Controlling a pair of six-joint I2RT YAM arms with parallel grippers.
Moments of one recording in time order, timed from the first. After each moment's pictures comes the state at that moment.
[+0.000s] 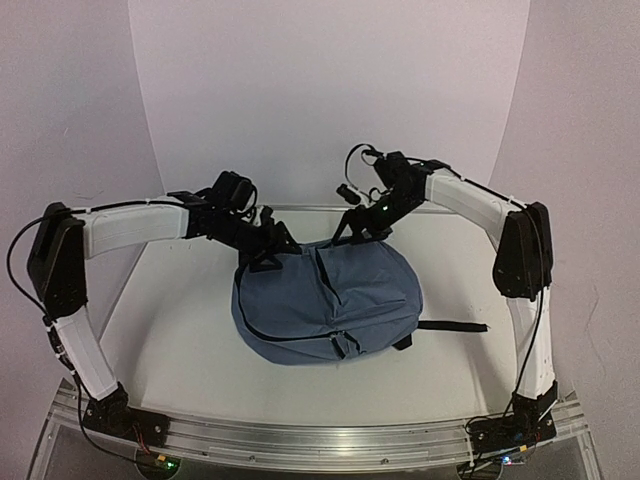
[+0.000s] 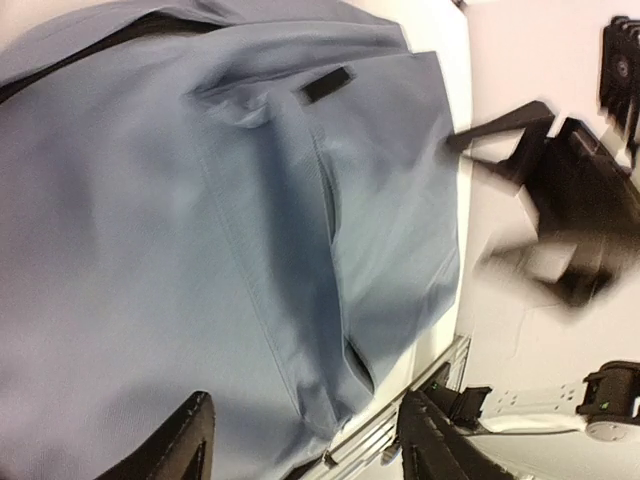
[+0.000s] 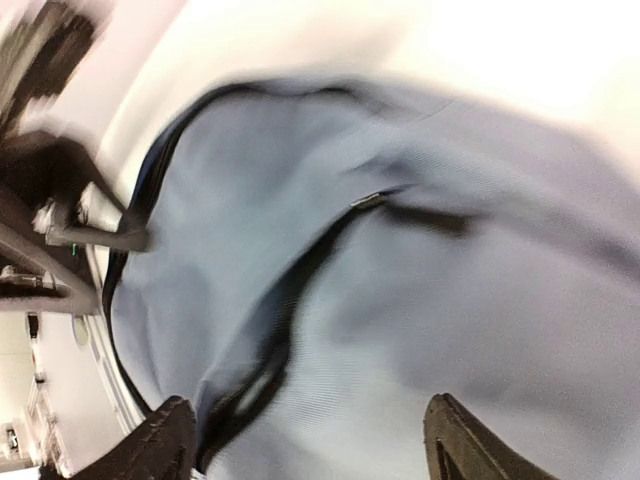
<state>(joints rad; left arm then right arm) -0.64 1.76 1.38 -0.43 0.48 -0.88 0.52 2.23 2.10 -0.96 -0.64 -0.04</state>
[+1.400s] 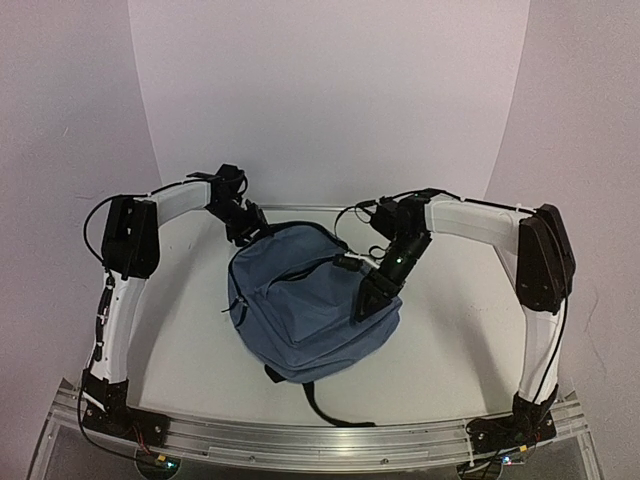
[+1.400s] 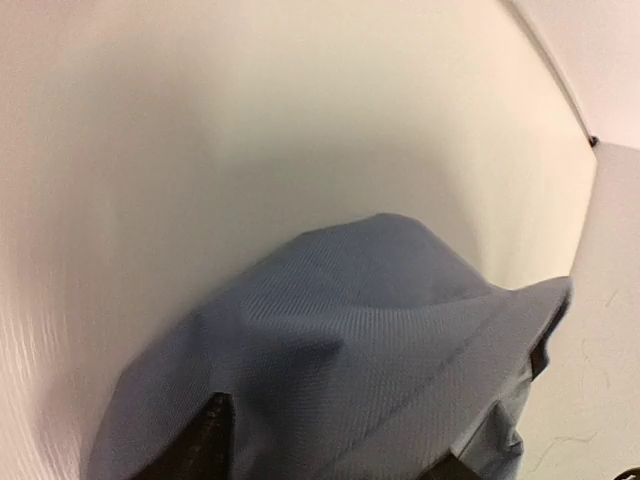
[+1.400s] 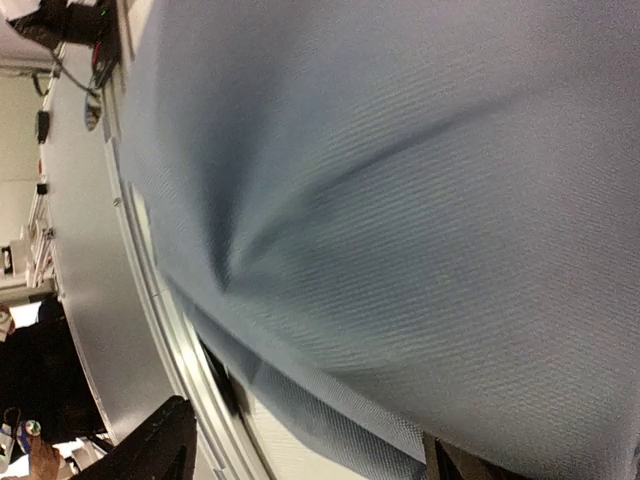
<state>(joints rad) -0.35 2.41 2.13 -0.82 0.46 -0.71 0.59 2.03 1.67 -1.21 -0.69 -0.44</state>
